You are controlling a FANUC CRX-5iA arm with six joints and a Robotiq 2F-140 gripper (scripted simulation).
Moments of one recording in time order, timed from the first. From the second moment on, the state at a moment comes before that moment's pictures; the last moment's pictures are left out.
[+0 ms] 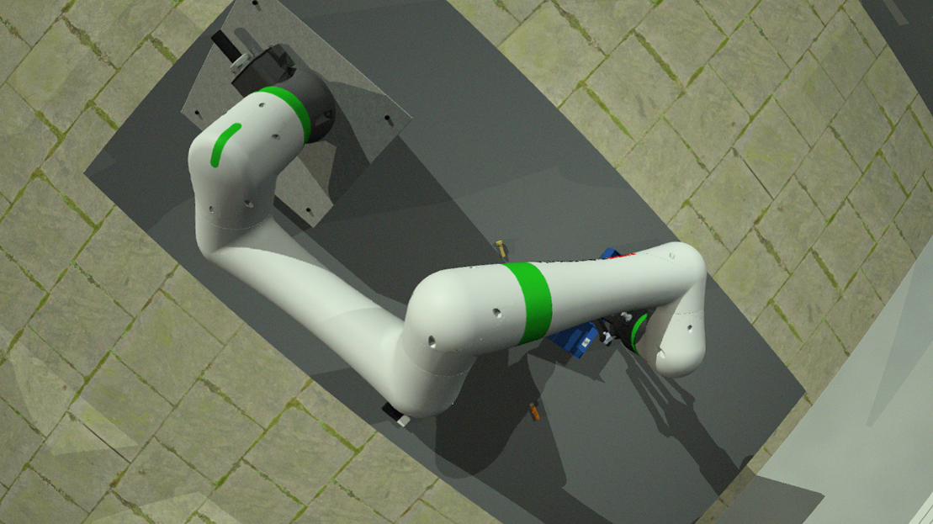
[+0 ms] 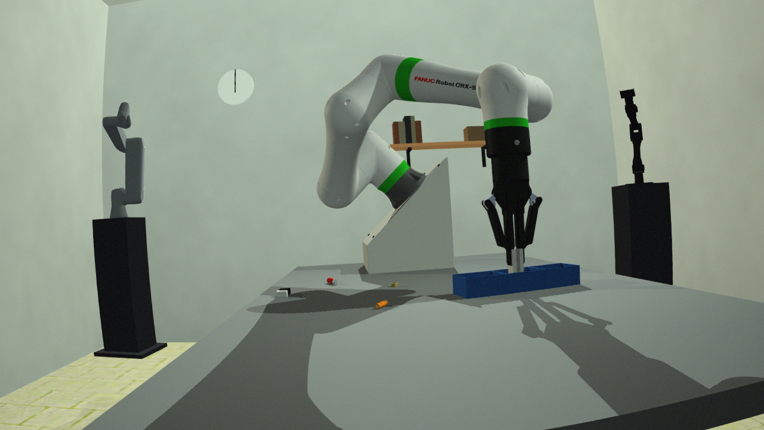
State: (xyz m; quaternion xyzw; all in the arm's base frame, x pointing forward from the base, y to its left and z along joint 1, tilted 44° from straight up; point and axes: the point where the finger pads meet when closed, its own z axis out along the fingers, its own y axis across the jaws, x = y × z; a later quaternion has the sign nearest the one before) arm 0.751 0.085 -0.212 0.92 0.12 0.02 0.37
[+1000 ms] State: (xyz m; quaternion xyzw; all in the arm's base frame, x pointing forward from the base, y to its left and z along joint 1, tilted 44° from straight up) arm 0.747 0.106 -0.190 0.92 0.12 0.02 0.37
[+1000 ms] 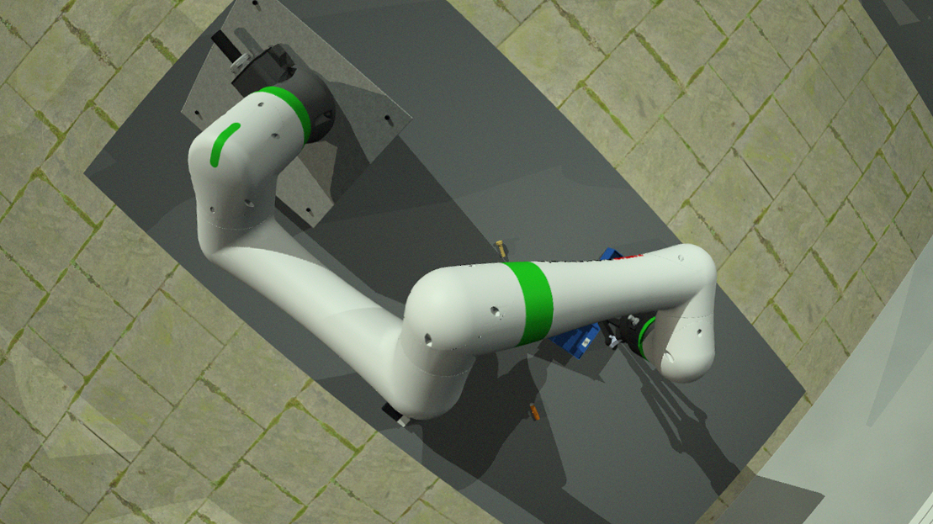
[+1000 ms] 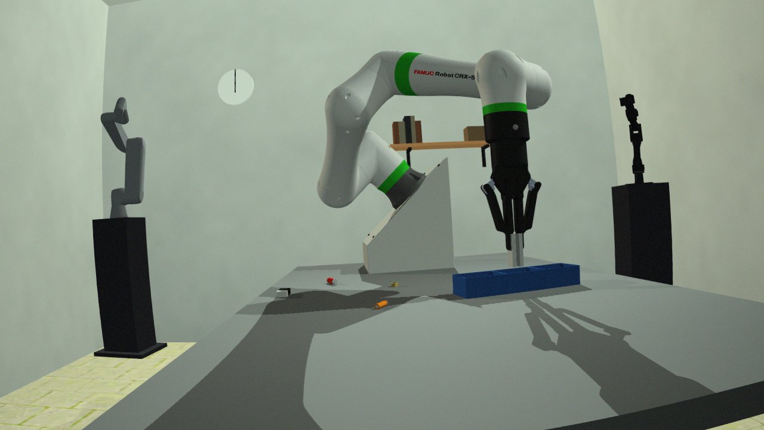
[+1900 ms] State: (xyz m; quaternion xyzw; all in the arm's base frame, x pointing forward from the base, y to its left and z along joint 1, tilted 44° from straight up) arm 0.726 0.172 -0.226 0.92 0.12 0.02 0.37
